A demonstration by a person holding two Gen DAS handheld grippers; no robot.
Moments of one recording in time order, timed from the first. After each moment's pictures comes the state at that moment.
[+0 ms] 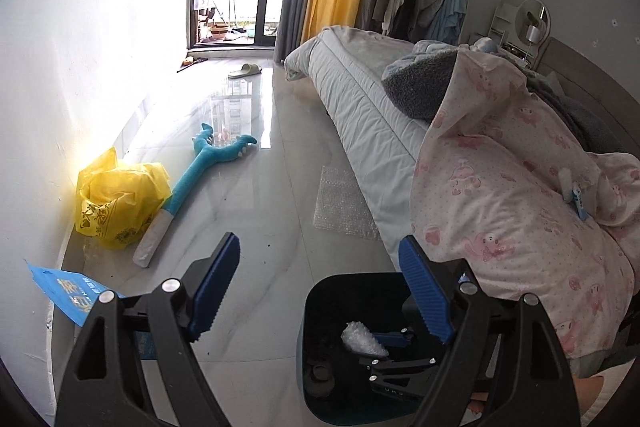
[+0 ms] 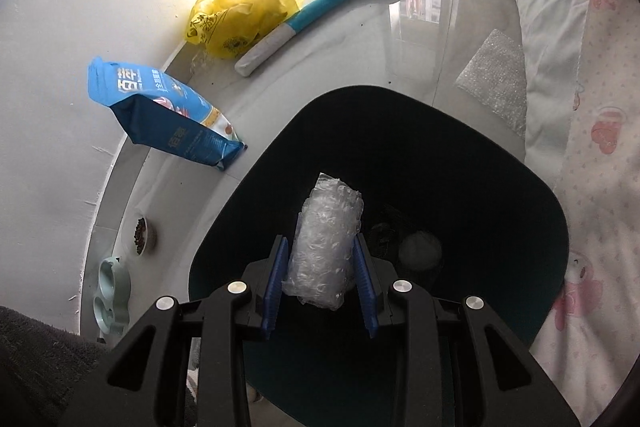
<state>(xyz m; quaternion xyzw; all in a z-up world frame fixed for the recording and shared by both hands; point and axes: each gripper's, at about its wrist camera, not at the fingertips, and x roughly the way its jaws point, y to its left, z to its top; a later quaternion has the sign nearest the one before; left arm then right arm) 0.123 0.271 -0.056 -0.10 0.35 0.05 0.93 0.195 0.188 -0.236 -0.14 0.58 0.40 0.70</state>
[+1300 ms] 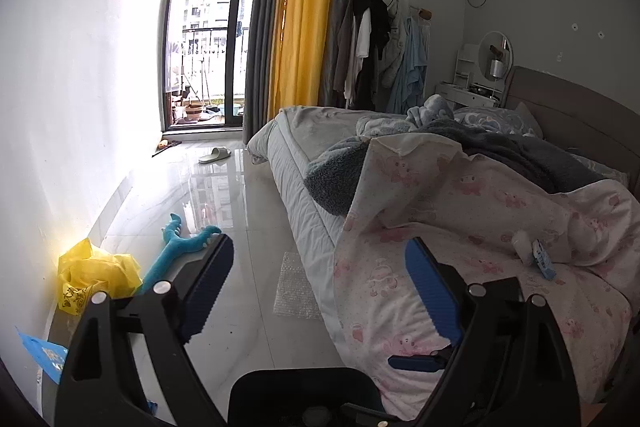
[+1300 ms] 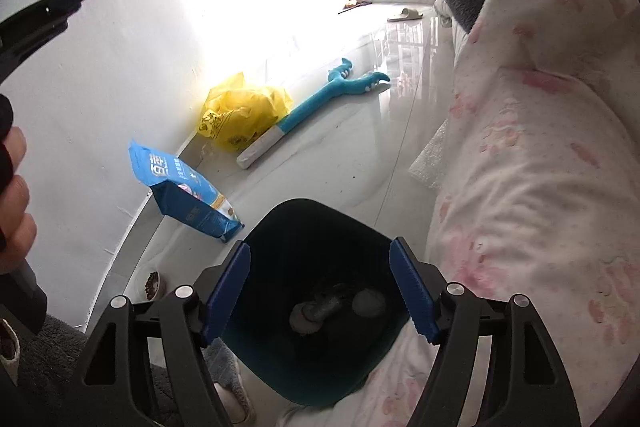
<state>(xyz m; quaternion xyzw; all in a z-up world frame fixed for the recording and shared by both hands) 0.165 0.158 0.015 -0.05 0.22 0.02 0.97 0.224 0.071 -0.106 -0.08 0.44 0.42 0.79</state>
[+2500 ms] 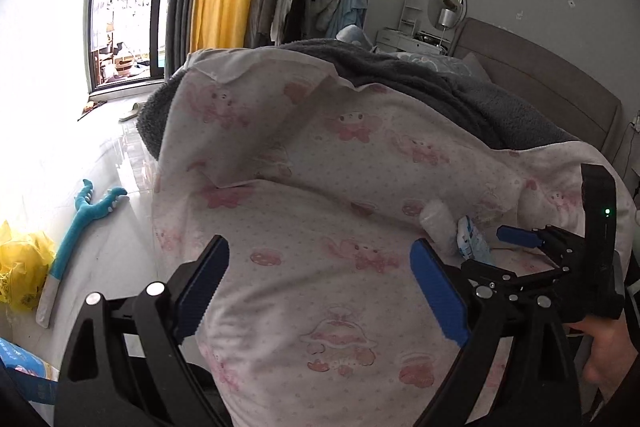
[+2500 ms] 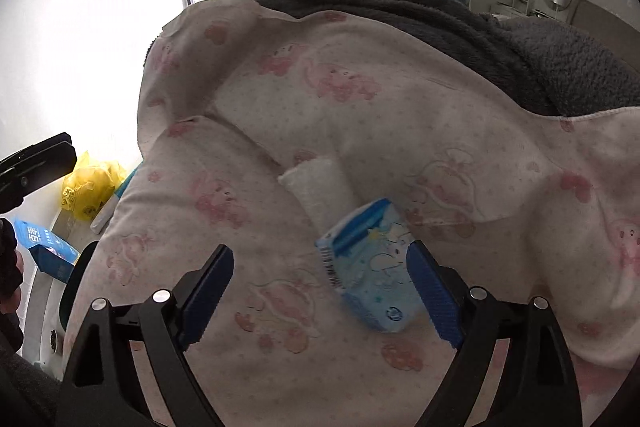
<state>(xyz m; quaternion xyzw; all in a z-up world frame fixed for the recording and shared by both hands) 0.261 -0.009 -0.032 -0.06 0.31 -0.09 0.94 0.312 -0.209 -0.070 -0.05 0.38 0.18 0.90</state>
